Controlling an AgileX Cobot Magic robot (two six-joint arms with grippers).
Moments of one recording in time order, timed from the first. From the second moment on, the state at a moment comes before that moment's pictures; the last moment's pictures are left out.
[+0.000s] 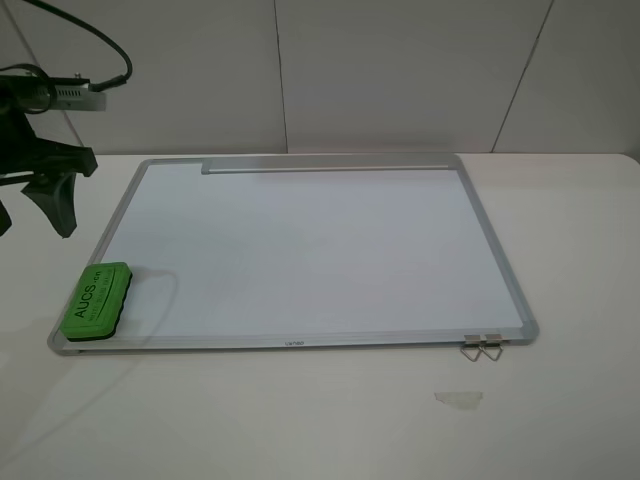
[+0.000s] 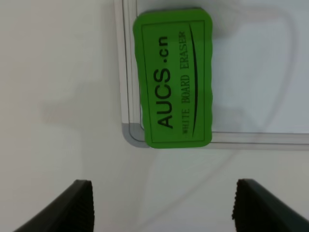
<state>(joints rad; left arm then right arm) -0.13 1.64 -1.20 0.05 1.19 -0.20 0.01 0.00 -0.53 0.00 1.05 -0.05</state>
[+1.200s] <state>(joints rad) -0.13 0.43 -0.57 0.07 1.20 -0.12 0.01 0.00 -0.53 0.00 1.05 -0.05</state>
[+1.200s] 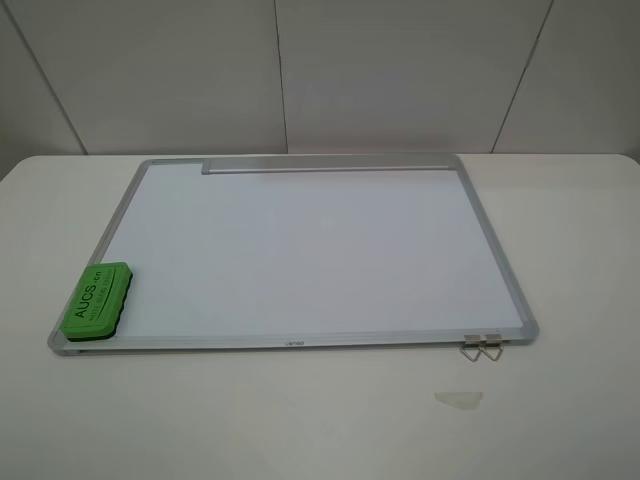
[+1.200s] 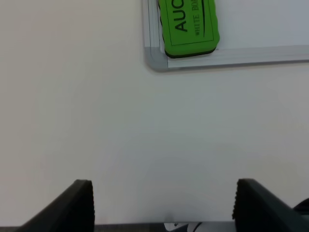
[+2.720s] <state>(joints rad) 0.03 -0.01 -0.51 -0.03 1.07 -0.04 0.01 0.00 -0.53 0.00 1.05 -0.05</state>
